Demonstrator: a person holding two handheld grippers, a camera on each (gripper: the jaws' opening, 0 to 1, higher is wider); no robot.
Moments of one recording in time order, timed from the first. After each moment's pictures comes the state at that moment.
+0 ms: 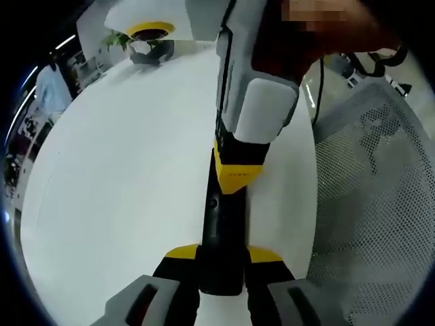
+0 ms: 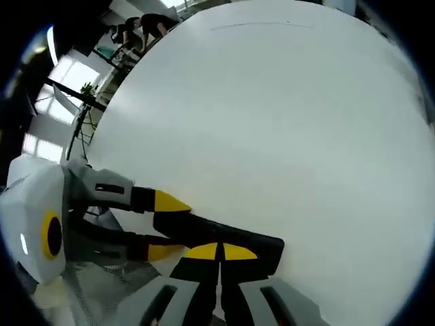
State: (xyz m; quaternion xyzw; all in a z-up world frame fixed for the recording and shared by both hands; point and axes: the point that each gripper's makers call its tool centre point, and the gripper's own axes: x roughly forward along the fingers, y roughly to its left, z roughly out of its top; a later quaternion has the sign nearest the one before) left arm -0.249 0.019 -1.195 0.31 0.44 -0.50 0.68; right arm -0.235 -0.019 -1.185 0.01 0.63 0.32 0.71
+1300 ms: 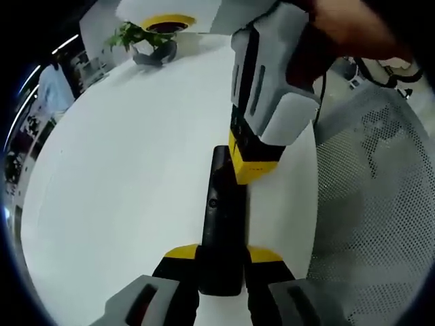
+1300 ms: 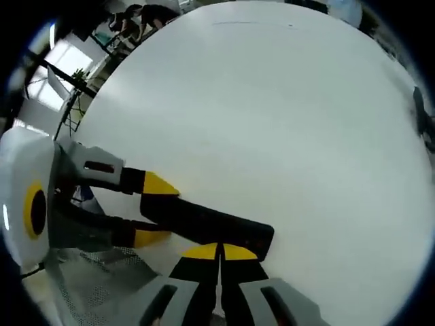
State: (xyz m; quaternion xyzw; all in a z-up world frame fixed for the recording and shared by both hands) left arm -0.249 0.019 -1.195 0.31 0.43 -0.49 0.69; right arm -0.245 -0.033 -1.190 -0.07 0.63 0.30 0.71
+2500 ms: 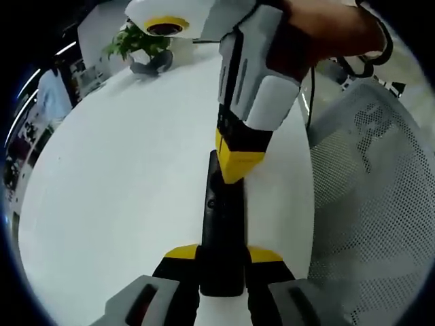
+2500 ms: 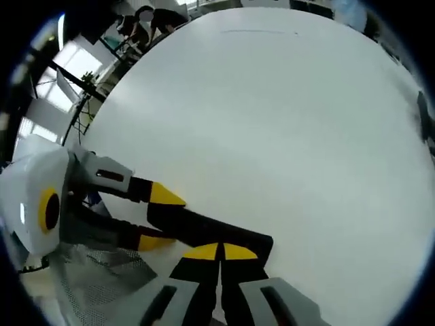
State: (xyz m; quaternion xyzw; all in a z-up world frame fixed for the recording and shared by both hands) left arm -0.249 0.019 -1.194 0.30 0.41 -0.52 0.69; right arm -0.230 -0.027 -1.180 -0.04 0.61 0.32 0.72
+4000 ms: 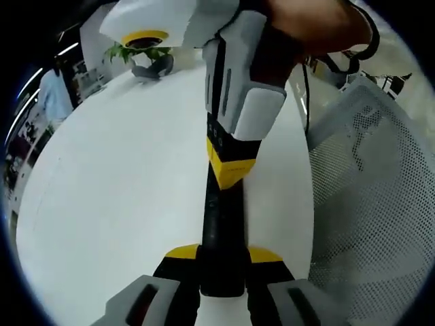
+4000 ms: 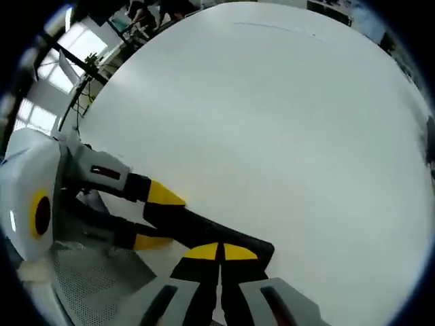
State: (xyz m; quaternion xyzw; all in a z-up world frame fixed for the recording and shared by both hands) left arm -0.248 0.019 -1.193 0.28 0.40 -0.52 0.70; right arm -0.227 -0.022 -1.186 -0.07 0.64 0.33 0.69
